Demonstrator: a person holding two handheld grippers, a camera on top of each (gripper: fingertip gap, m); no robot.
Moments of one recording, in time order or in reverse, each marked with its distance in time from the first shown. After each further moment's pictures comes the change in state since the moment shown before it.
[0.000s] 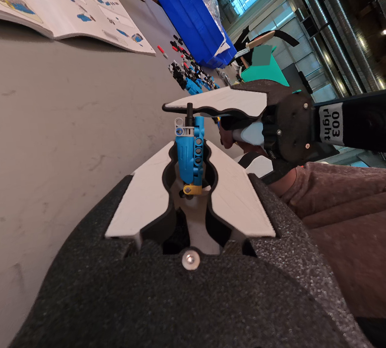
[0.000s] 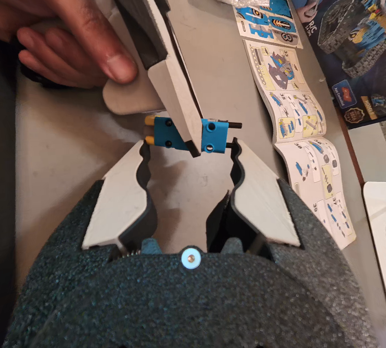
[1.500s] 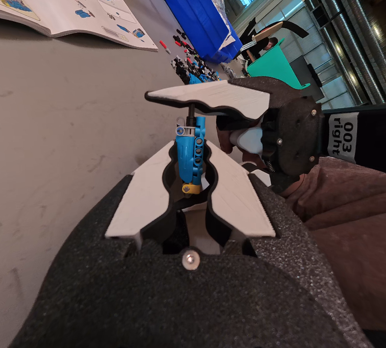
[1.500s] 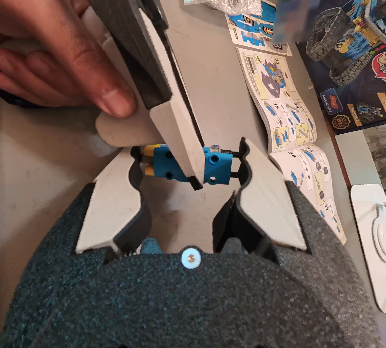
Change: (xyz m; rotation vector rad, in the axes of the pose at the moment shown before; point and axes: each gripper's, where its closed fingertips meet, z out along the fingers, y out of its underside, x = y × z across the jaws) left arm -0.002 0.004 0.005 -0.033 -0.026 0.021; right arm 0.001 -0.011 0.017 -0.007 0.068 -0.020
